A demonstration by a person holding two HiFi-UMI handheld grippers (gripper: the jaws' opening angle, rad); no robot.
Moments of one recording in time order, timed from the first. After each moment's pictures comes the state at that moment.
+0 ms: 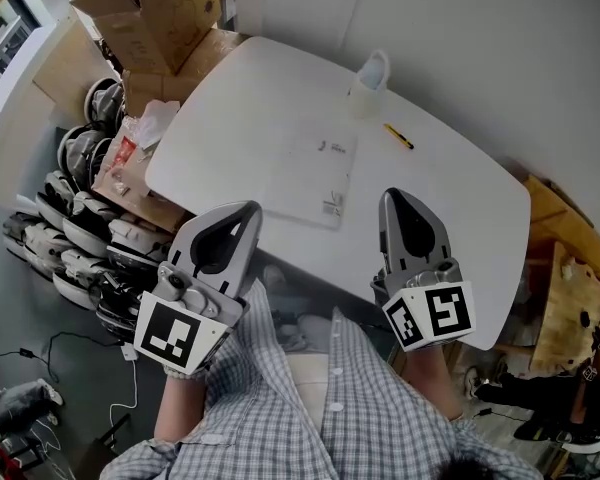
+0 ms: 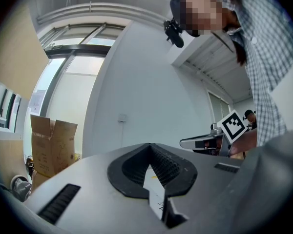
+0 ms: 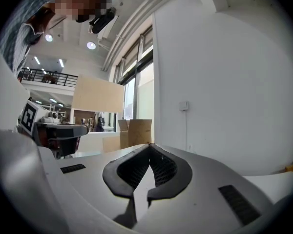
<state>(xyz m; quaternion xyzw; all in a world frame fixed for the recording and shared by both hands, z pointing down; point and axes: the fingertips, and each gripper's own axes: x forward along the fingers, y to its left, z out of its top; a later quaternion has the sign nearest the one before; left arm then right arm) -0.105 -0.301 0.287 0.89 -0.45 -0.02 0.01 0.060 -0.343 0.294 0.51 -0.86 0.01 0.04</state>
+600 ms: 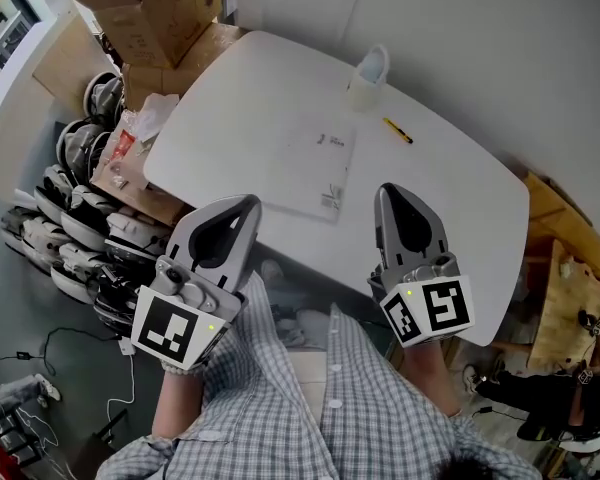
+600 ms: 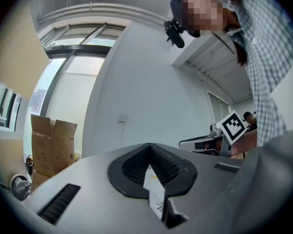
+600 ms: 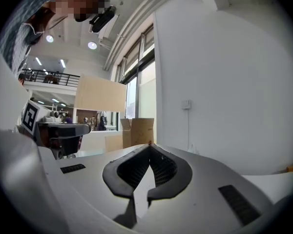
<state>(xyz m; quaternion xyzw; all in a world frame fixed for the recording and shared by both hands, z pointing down) -0.104 -0.295 0.286 0.89 -0.45 -0.02 0.01 0.054 -0.337 0.297 0.50 -0.86 0.02 0.05</state>
